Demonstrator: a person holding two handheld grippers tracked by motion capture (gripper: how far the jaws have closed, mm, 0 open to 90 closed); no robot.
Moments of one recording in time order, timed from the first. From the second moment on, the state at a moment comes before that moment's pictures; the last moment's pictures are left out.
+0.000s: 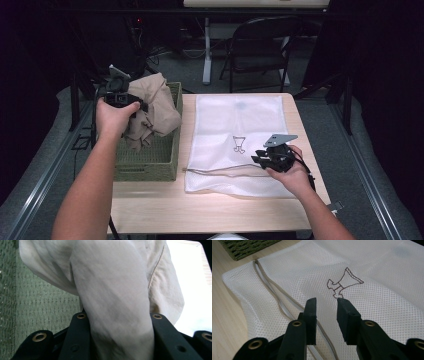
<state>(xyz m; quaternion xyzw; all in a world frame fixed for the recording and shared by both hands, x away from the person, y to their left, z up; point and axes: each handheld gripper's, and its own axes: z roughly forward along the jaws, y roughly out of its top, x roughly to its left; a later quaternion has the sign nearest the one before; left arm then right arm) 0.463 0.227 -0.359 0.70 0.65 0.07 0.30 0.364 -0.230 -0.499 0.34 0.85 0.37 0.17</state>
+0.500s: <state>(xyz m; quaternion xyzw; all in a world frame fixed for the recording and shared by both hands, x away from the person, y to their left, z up) 0.461 0.207 -0.349 0.72 0.62 0.07 0.30 0.364 -0.219 -0.521 0.31 0.88 0.33 0.16</state>
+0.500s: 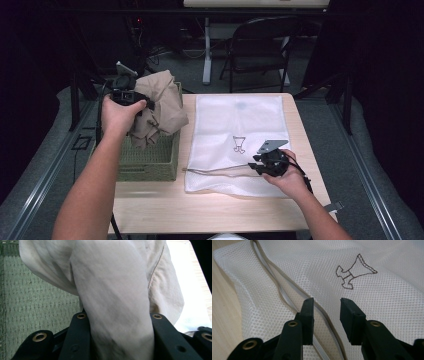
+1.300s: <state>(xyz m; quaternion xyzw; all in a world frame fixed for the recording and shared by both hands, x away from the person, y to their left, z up) 0.453 0.175 -0.340 0.74 0.59 0.06 0.32 0.369 -0.209 -0.538 0.30 0.89 0.29 0.16</state>
